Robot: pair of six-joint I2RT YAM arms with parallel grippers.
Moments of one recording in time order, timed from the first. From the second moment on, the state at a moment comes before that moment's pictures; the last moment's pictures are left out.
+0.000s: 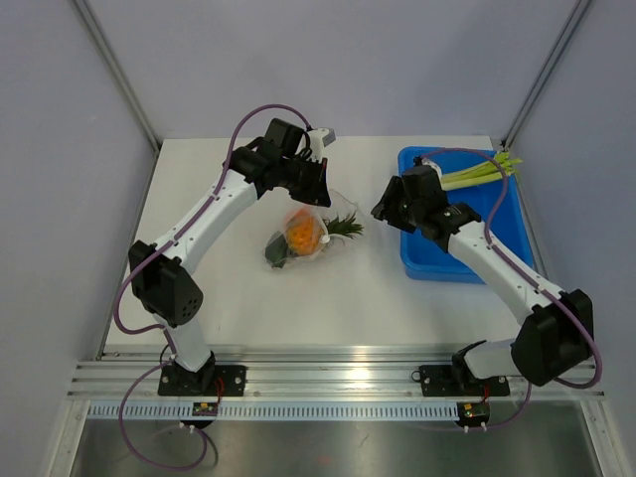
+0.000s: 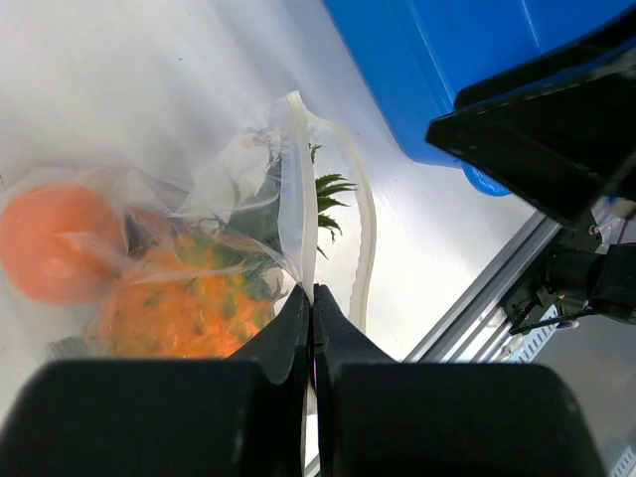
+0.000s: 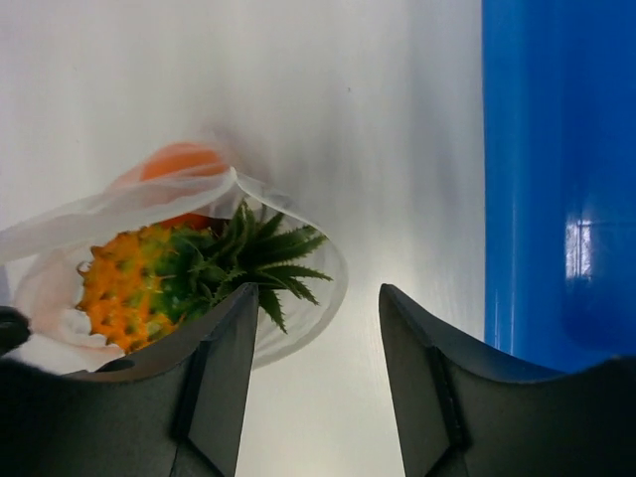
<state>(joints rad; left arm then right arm) -0.55 1.77 1.80 -0.83 0.41 -0.20 0.46 1.36 1.15 -0.45 0.10 0.73</state>
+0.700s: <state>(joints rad) -0.55 1.77 1.79 -0.83 0.41 -0.19 0.46 1.59 1.10 -0.38 -0.07 0.75</state>
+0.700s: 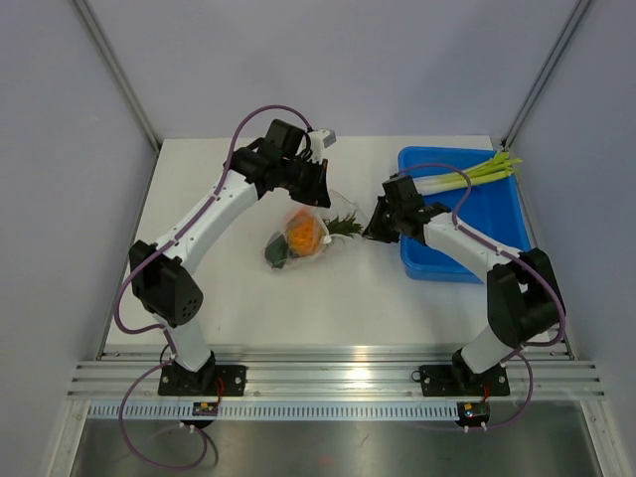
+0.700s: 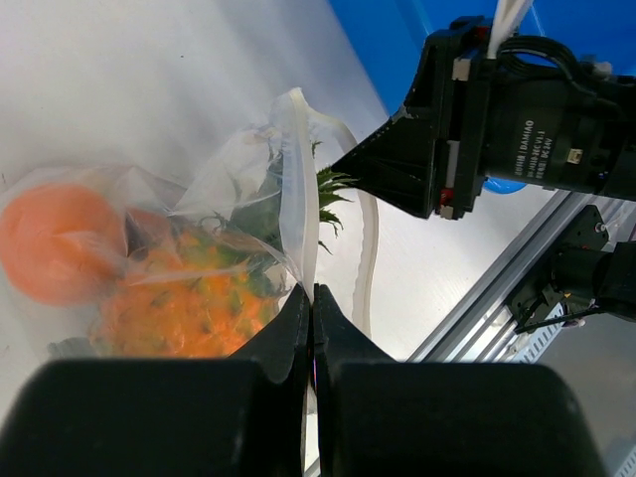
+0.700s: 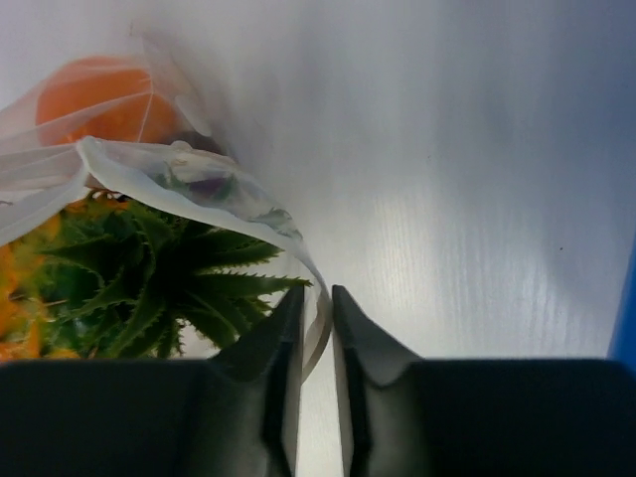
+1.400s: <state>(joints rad) -0.49 1.72 1.78 -0.84 0.30 -0.15 0.58 1.52 1.21 -0.35 -0.02 0.74</state>
